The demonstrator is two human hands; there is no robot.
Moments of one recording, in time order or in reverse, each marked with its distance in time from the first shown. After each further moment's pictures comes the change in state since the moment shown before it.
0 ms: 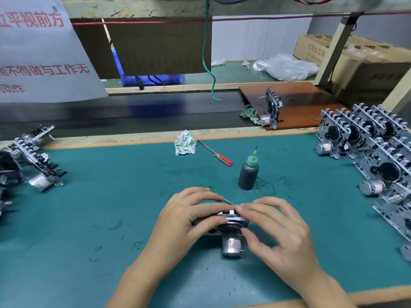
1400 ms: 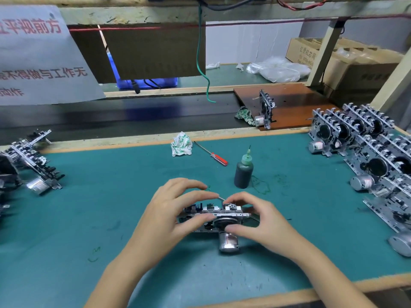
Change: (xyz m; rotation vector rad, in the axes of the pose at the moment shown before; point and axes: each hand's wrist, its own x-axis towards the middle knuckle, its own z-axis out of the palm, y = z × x) left_hand -0.003 0.006 -0.025 0.100 0.005 0.050; right_hand 0.016 0.009 0.006 0.584 -0.495 0.546
